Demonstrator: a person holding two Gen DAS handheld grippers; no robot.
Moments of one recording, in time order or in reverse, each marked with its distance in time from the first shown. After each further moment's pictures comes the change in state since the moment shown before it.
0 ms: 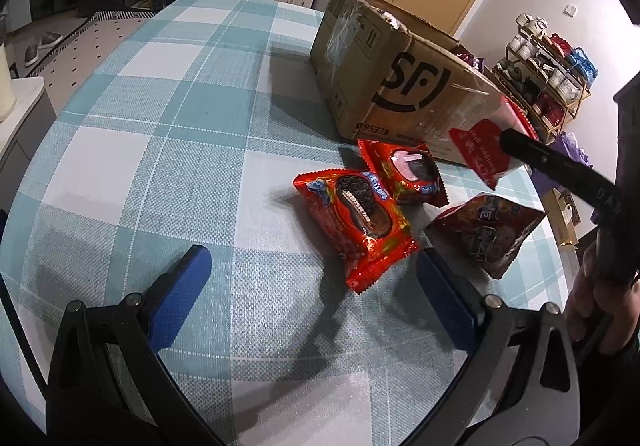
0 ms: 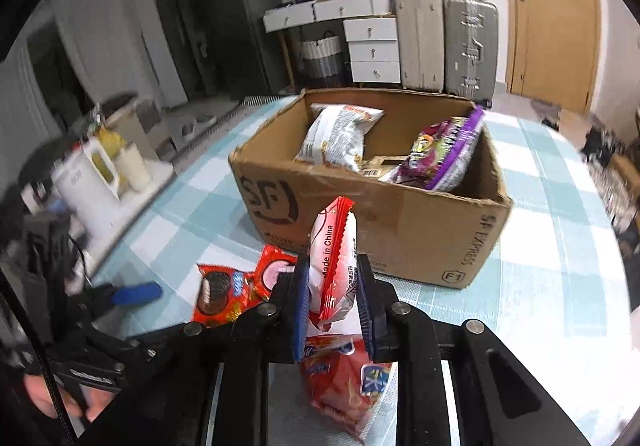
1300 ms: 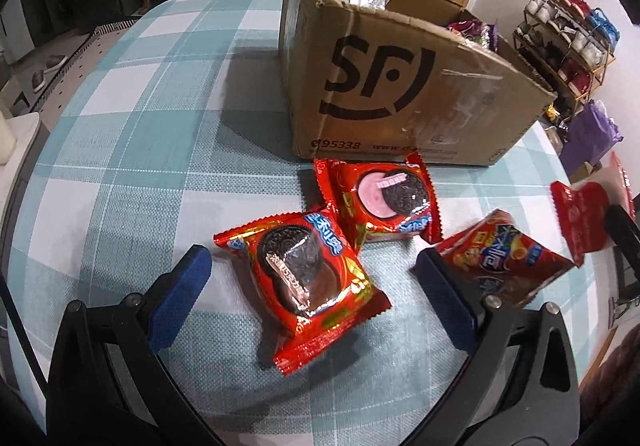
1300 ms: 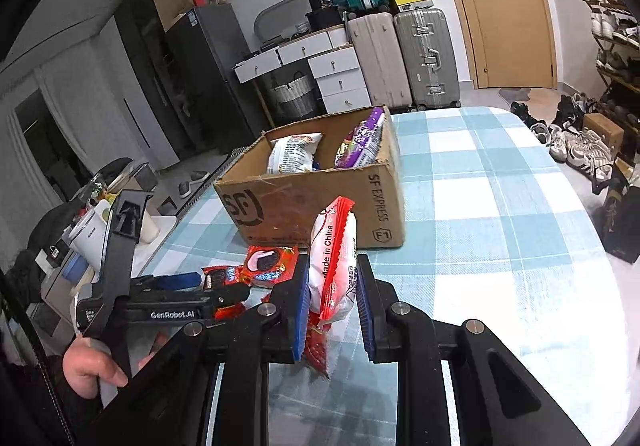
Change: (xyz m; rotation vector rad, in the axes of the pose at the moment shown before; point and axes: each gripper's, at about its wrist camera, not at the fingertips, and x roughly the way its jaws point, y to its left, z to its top) left arm 0.049 -0.055 0.036 0.086 0.086 0.137; right arm -0.087 -0.038 -0.054 0.138 -0.137 -0.021
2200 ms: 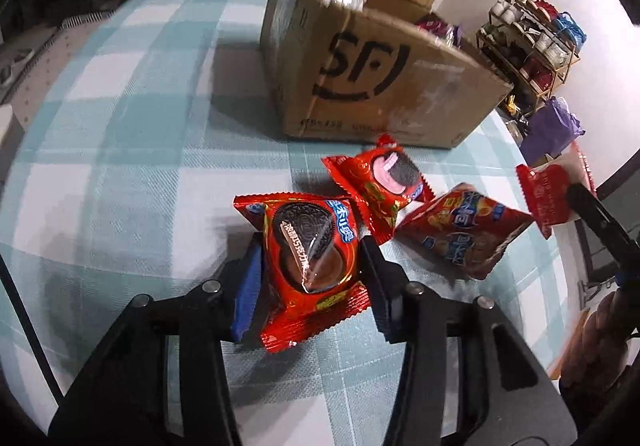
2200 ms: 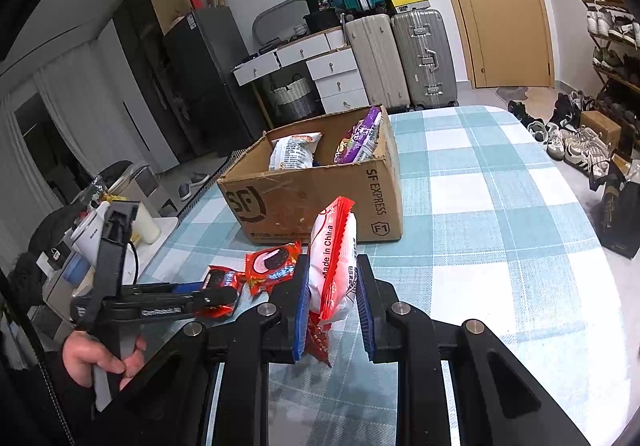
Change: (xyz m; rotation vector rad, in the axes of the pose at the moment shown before) left arm -0.022 0.022 -0.015 0.024 -0.004 -0.169; right arm -0.002 0.005 -0.001 0.009 -0.004 0.000
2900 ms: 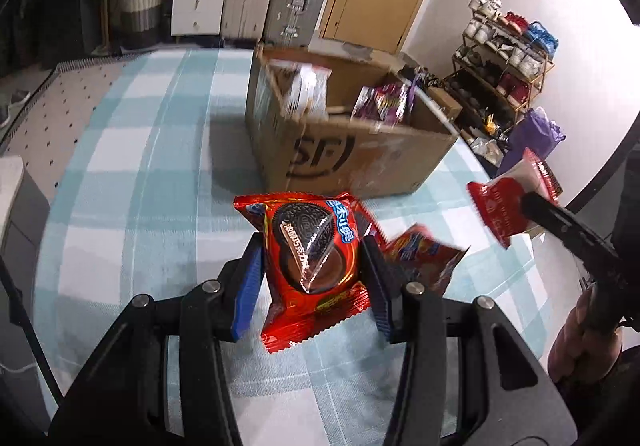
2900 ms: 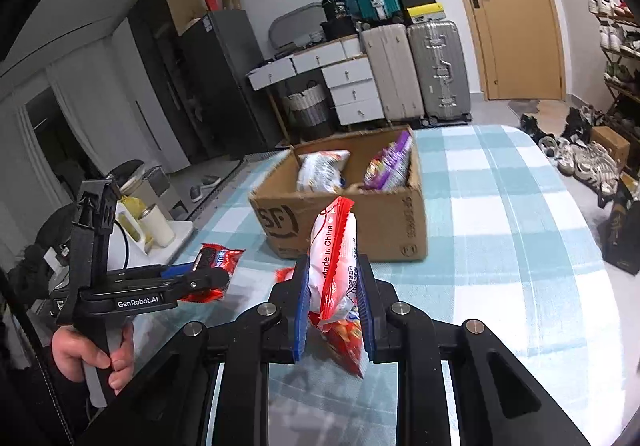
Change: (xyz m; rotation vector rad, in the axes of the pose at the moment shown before) left arm -0.074 -0.019 0.022 0.079 -0.142 -0.036; right arm -0.011 0.028 0.021 -0.040 -0.029 0.057
